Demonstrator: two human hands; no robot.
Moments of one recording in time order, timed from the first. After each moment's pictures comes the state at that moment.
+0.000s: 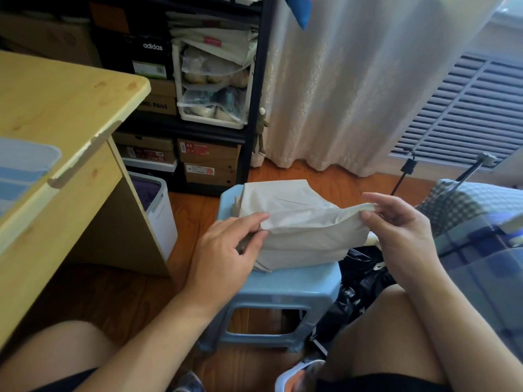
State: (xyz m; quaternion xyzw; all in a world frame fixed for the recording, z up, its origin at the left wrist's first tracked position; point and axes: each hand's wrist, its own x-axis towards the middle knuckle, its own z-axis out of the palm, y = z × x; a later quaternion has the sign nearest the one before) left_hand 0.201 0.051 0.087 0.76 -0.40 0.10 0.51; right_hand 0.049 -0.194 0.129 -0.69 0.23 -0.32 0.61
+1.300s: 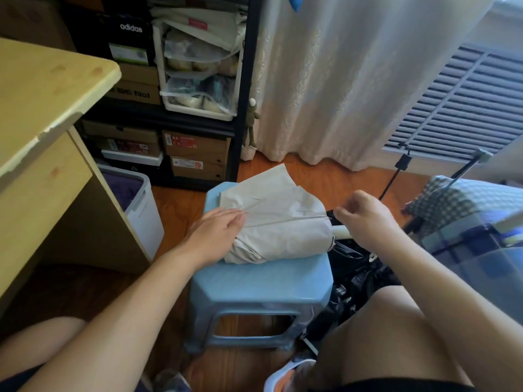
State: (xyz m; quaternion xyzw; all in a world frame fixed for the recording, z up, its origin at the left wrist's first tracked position) left_hand 0.284 0.004 0.031 0.85 -0.35 -0.23 0.31; right_hand 0.102 -0.222 0.125 -0.86 0.43 -0.08 0.26
